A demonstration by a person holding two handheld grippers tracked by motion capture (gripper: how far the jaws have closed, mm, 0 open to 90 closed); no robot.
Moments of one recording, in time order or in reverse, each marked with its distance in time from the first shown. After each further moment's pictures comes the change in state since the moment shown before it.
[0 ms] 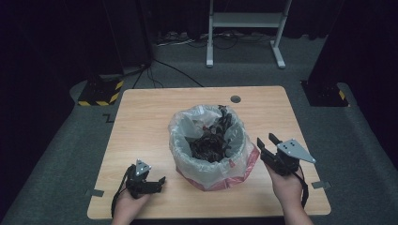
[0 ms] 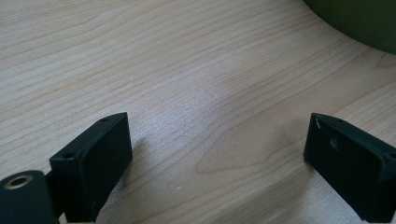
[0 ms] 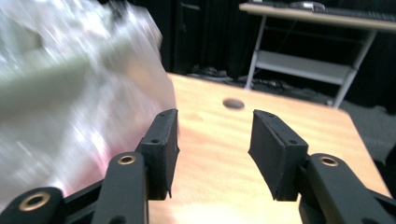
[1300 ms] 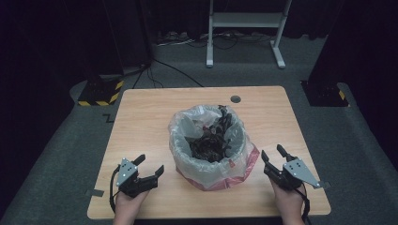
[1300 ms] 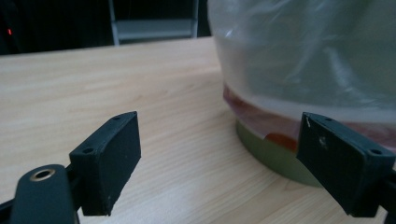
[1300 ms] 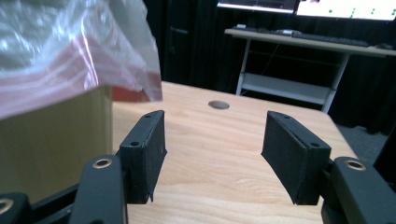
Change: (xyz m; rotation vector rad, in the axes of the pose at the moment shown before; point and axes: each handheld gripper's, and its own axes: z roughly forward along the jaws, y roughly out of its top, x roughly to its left) left arm -0.011 0.017 -0.055 -0.479 -0.061 -0.041; right arm -0.006 -0.057 -0.017 -0.141 -0.050 -0.013
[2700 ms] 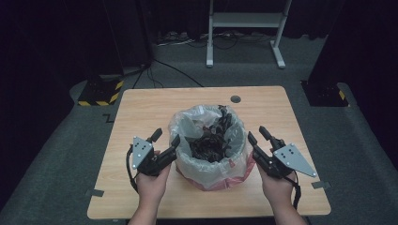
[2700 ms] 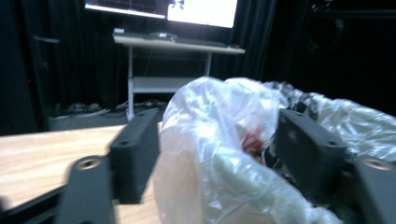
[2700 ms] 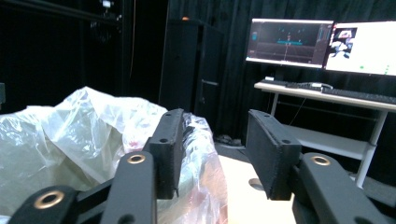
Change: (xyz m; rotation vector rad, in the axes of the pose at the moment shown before) left arm -0.054 0.091 0.029 -0.196 0.090 -0.079; right arm 0.044 0.091 0.005 -0.166 0.123 -0.005
